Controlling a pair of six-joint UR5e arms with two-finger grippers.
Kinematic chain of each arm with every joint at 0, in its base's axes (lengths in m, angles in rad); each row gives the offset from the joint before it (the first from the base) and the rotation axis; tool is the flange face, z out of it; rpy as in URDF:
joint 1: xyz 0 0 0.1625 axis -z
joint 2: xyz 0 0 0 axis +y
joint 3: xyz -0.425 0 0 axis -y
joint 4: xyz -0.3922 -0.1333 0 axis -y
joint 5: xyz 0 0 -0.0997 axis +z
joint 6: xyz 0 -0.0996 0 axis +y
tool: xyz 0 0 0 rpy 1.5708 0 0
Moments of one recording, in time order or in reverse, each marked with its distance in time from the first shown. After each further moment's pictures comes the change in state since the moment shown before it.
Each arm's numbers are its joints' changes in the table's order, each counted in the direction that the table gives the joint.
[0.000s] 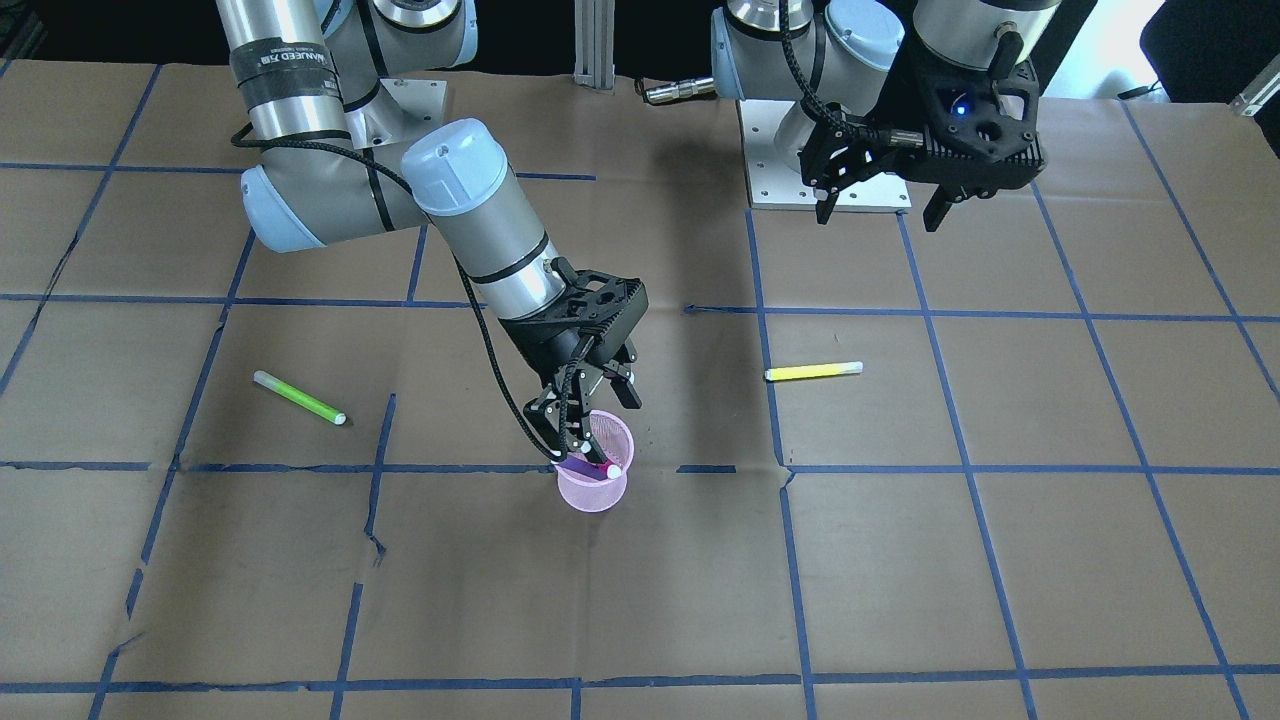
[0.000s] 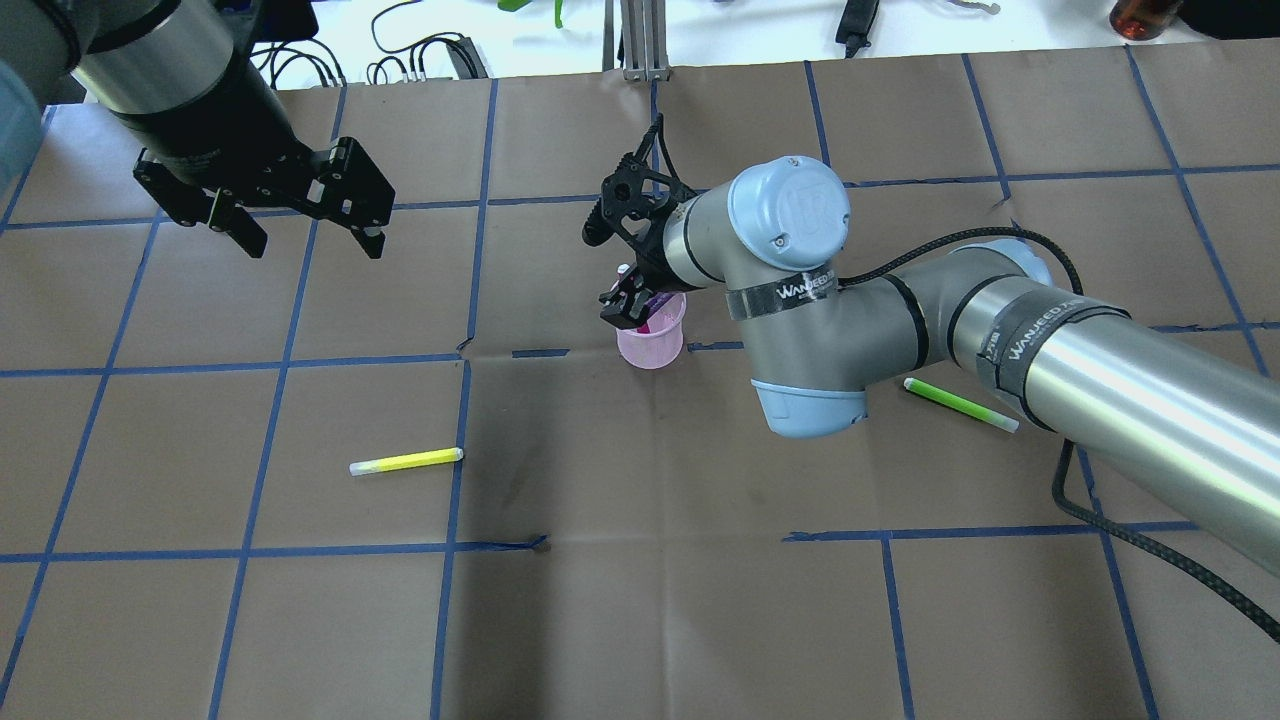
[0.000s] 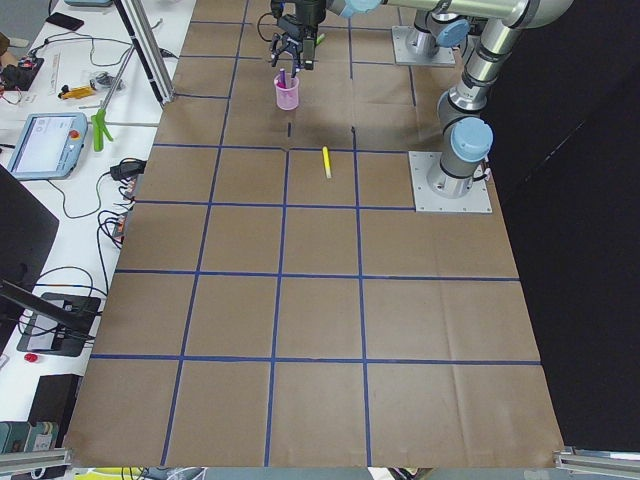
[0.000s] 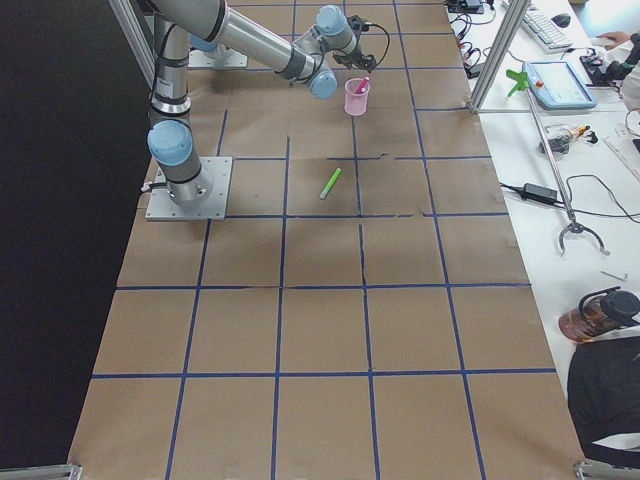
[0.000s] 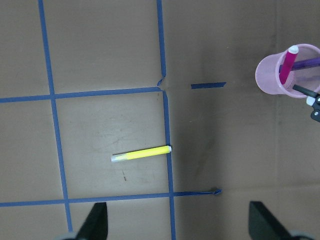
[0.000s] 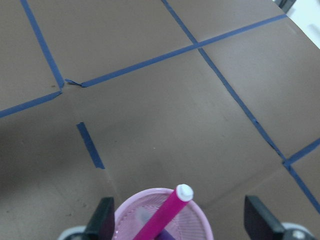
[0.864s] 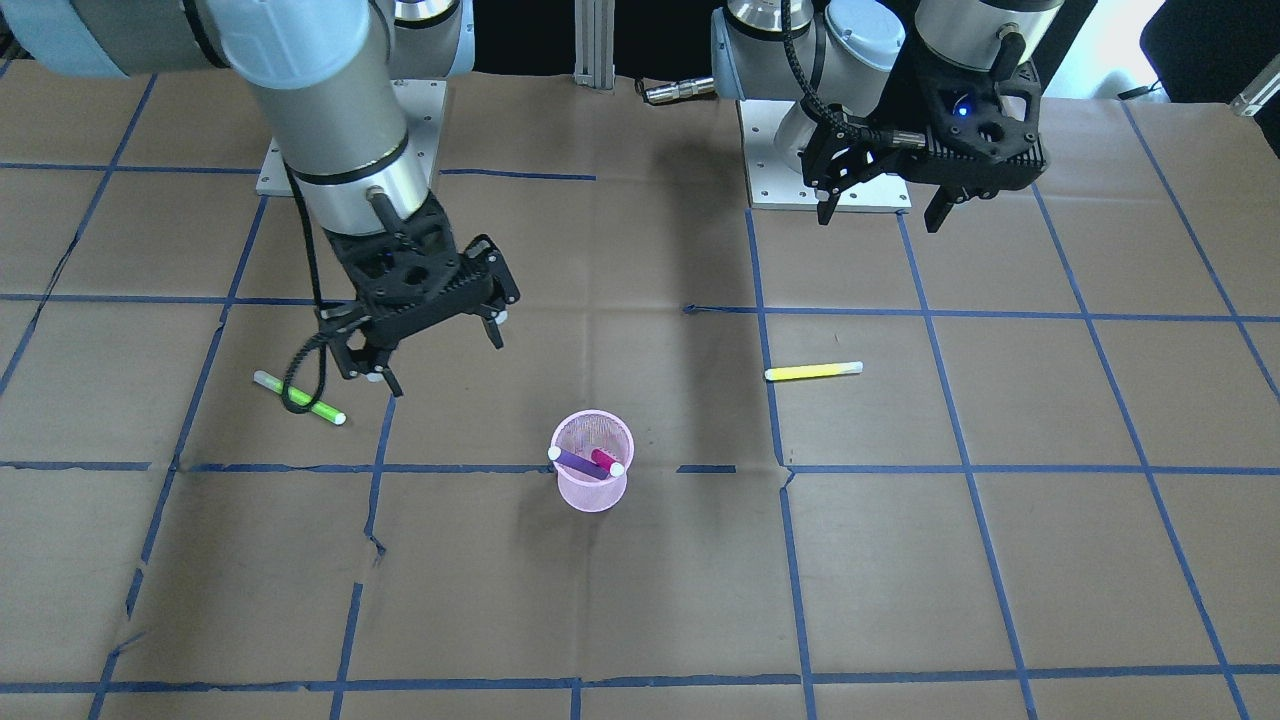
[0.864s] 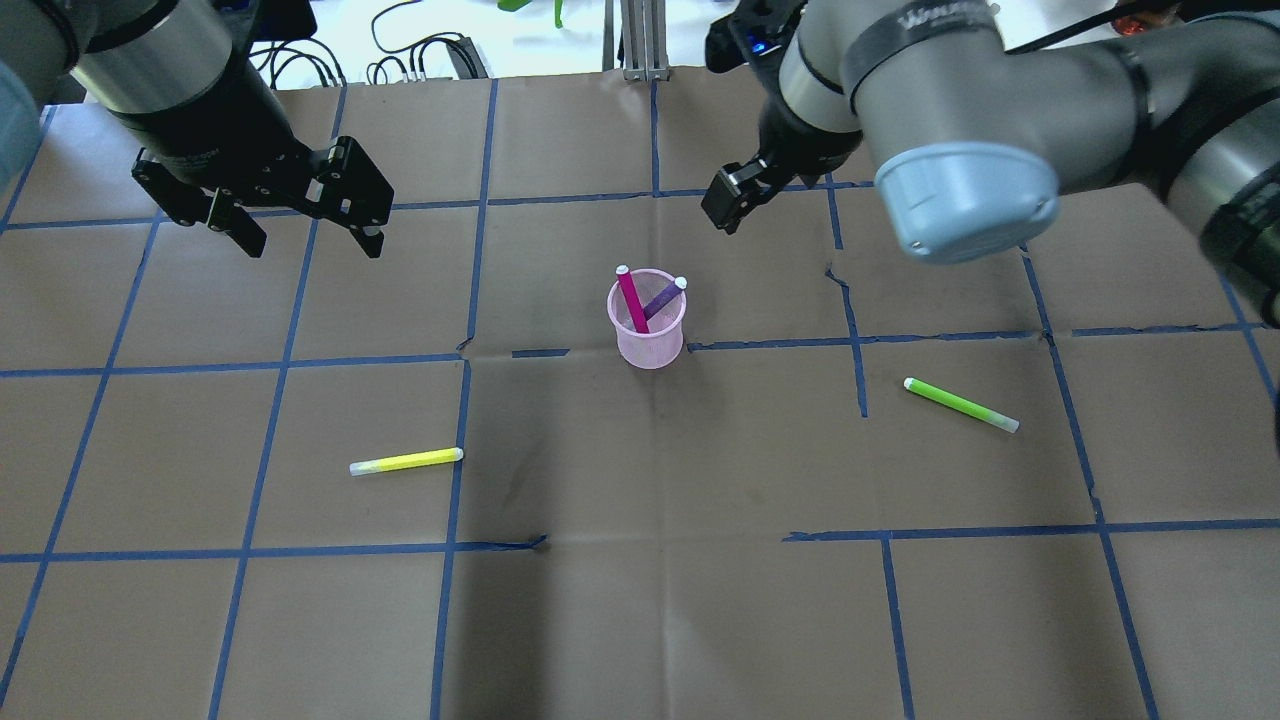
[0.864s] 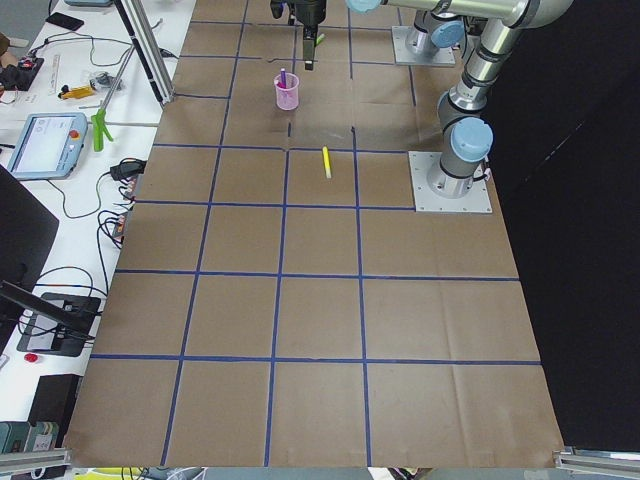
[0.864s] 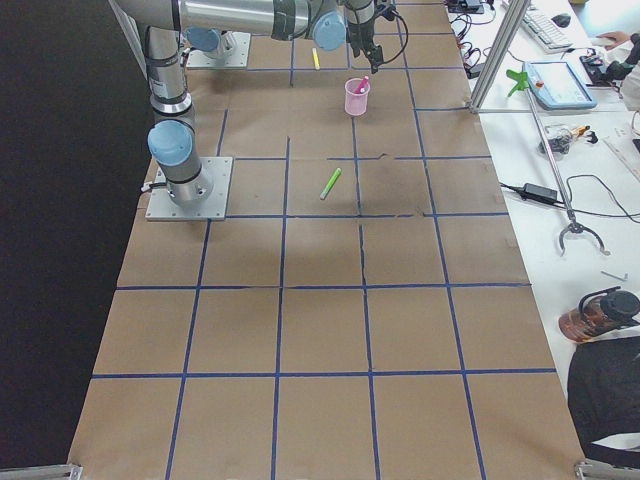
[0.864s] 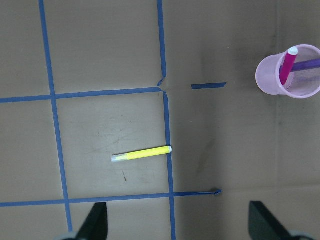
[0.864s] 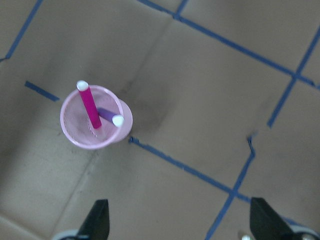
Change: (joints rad) left arm -0.001 0.000 0.000 0.000 0.000 0.000; right arm 0.171 0.212 -0.295 0.942 0.169 -0.400
